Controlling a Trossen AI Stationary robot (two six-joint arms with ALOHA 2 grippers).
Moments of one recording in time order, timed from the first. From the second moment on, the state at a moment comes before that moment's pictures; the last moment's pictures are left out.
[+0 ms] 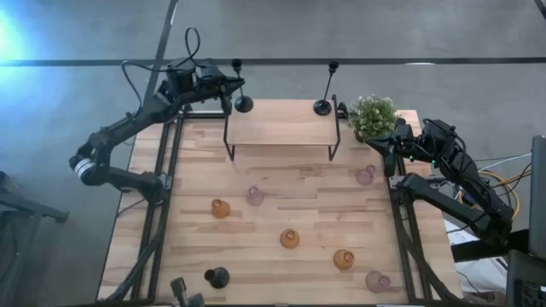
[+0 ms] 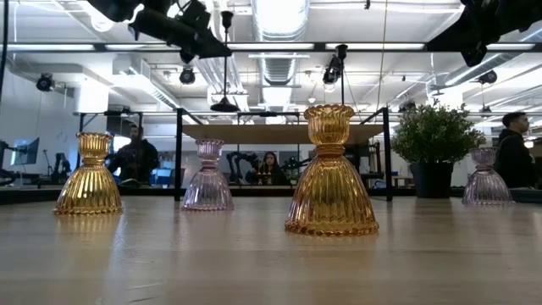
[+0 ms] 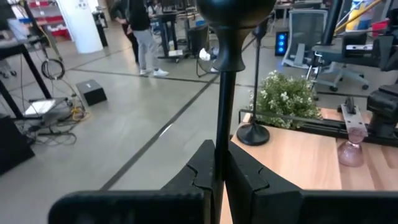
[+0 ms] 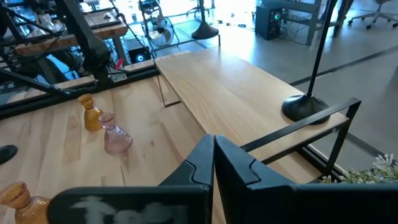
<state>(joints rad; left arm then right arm) 0.83 1.25 1.14 0.00 0.36 0.17 -0.77 0.34 0.65 -0.59 -0.39 0.03</state>
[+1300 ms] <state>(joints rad) 0.95 1.33 0.99 0.19 0.40 0.11 -0.77 0.34 0.65 -0.59 -0.39 0.03</state>
